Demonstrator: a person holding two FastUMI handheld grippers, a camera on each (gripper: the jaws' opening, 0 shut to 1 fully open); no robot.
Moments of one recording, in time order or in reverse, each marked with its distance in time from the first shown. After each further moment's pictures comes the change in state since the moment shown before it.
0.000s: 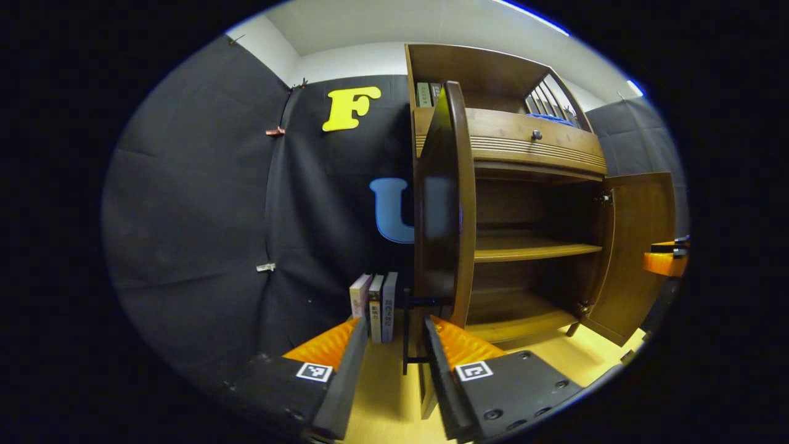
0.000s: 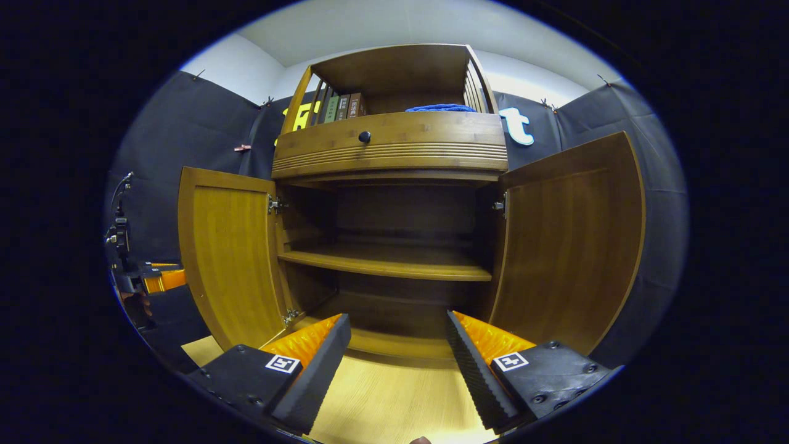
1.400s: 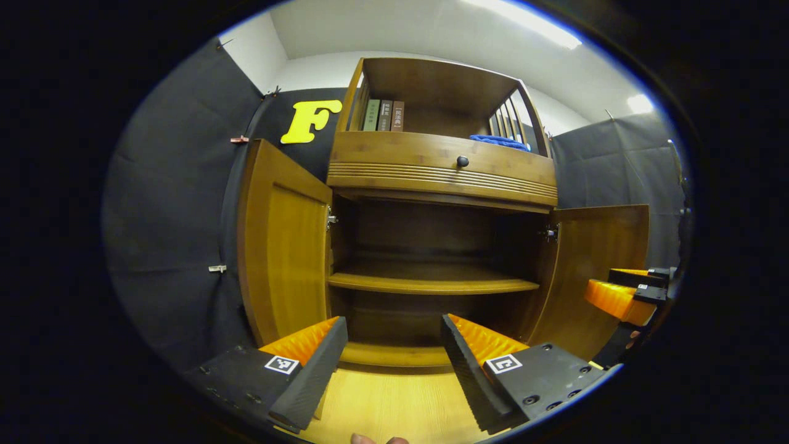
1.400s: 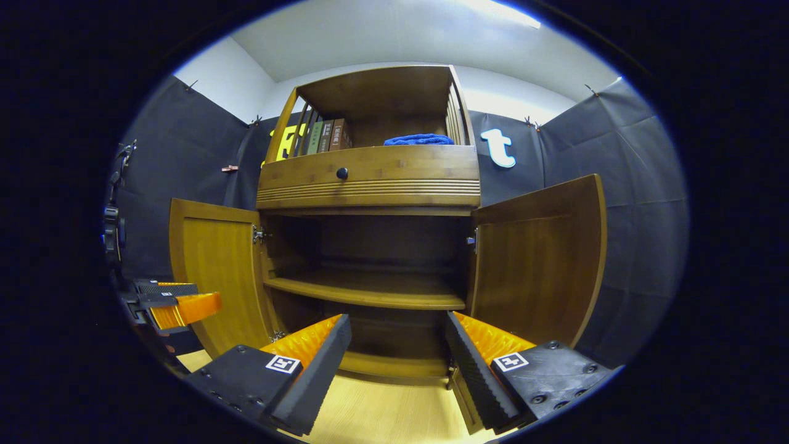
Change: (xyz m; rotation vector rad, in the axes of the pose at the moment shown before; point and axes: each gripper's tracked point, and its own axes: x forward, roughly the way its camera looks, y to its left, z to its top) left arm -0.002 -0.060 0.019 -0.079 -0.052 -0.167; right arm -0.013 -0.033 0.053 0.003 -0.114 -0.088
